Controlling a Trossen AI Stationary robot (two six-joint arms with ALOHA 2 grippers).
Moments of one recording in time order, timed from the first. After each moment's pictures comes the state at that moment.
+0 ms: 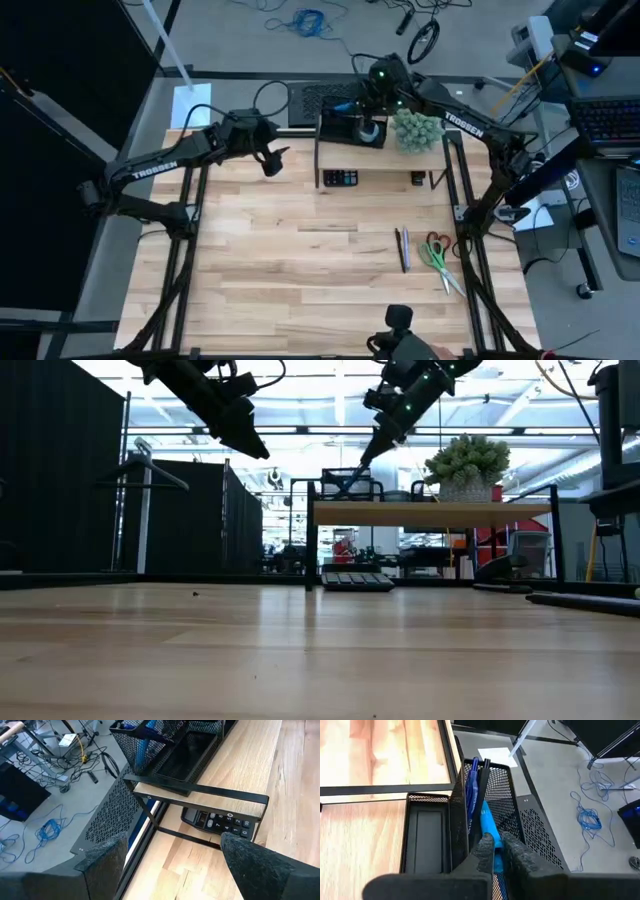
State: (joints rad) left arm 0.51 1.22 1.02 -0.35 -0.08 0.30; right arm -0.71 1.69 1.67 -0.65 -0.12 -0.51
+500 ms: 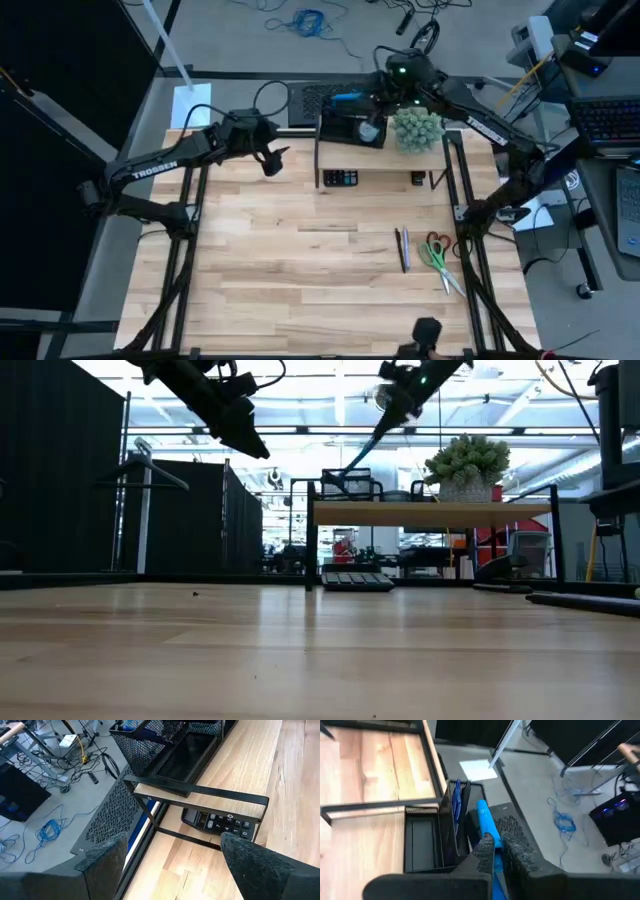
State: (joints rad) left arm 0.51 1.22 1.02 -0.34 -0.08 0.30; right arm -0.69 1.53 1.68 -0.69 -0.04 -0.47
